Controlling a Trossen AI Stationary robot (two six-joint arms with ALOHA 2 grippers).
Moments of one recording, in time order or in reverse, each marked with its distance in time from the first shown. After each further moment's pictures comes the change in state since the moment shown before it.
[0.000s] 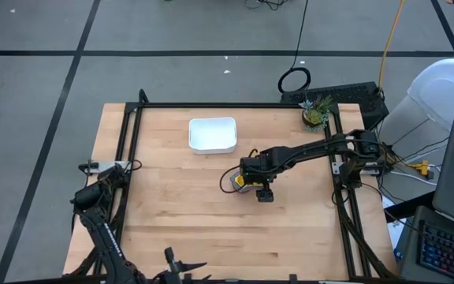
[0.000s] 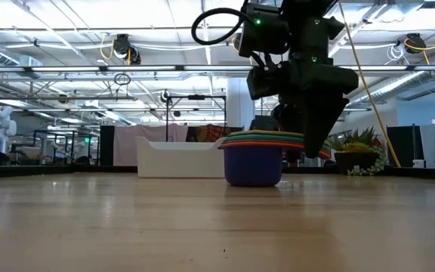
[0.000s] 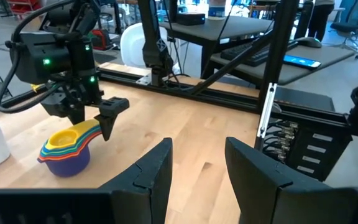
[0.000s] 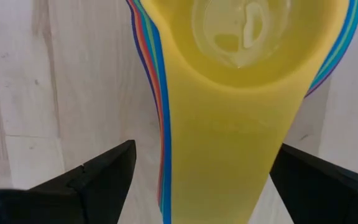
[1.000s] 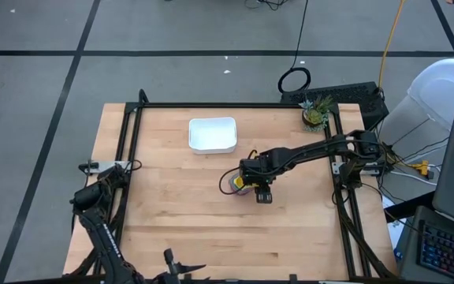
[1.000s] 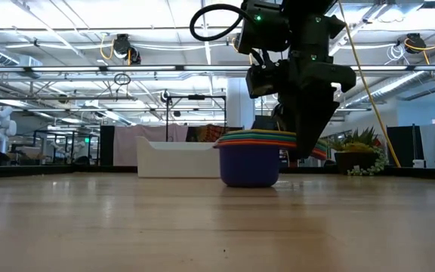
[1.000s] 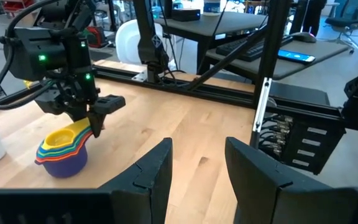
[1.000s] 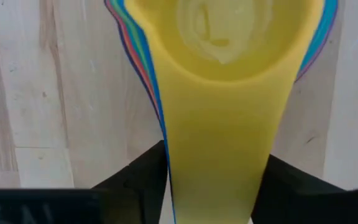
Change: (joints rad) left arm -0.011 0.000 0.000 -0.003 0.018 0.006; right arm 0.018 0.000 0.000 0.020 0.003 0.055
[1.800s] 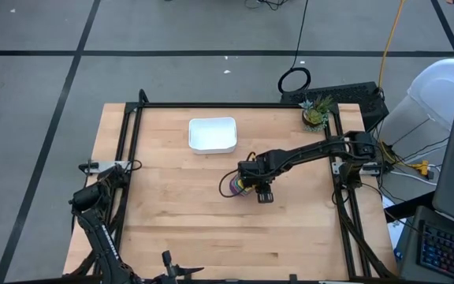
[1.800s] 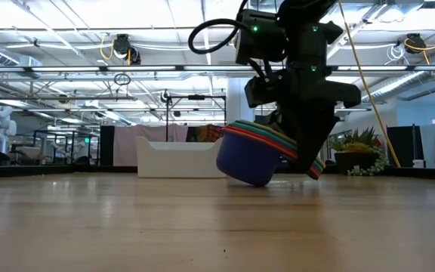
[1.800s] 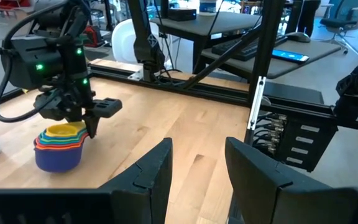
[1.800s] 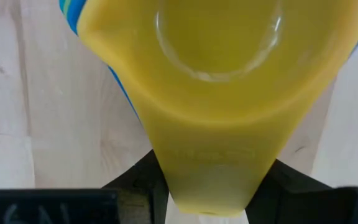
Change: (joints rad) left arm -0.014 0.003 0.000 0.003 -0.001 -0.009; right arm 0.000 0.047 0.008 -0.008 0.056 -0.111
